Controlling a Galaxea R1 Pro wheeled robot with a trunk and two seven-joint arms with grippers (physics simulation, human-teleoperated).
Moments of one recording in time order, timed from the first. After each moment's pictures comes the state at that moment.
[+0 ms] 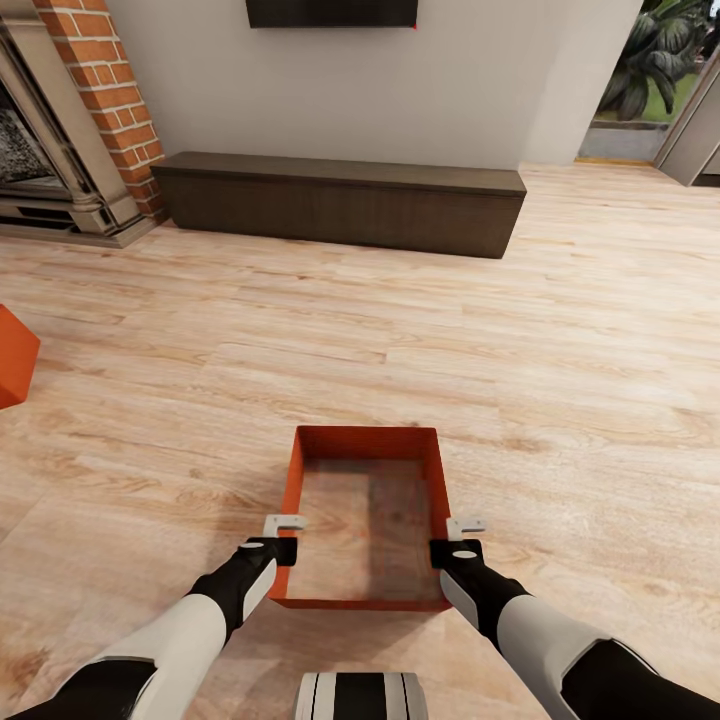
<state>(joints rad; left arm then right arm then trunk) -0.79 -0.11 0.00 -0.26 -0.02 0.19 0.13 -0.81 0.08 0.52 -0.19 -0.47 0.06 -0.34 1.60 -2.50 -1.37</state>
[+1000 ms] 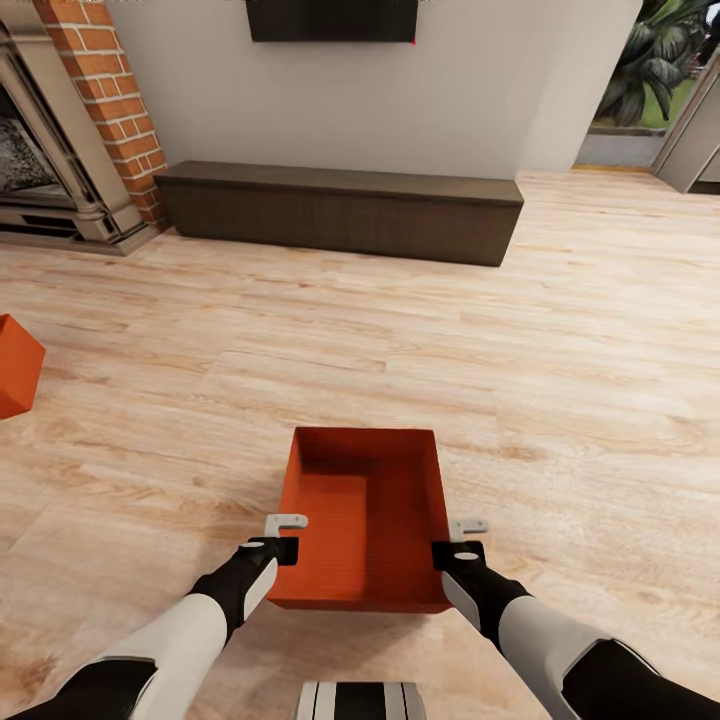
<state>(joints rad) -0.79 -0.12 0.00 -0.26 -0.01 0.19 0.12 -0.80 0.08 0.52 -0.18 -0.46 0.06 -0.33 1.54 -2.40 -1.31</state>
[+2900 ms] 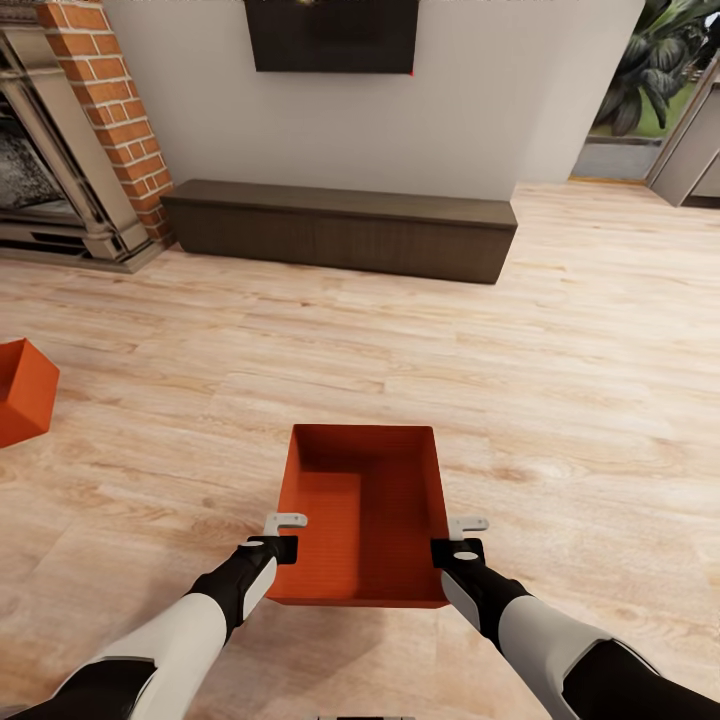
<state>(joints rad) -0.79 -0.12 0.01 -0.27 -0.02 0.19 0.12 -0.80 0.08 0.54 -0.18 -0.47 0.04 -0.34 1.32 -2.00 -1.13</state>
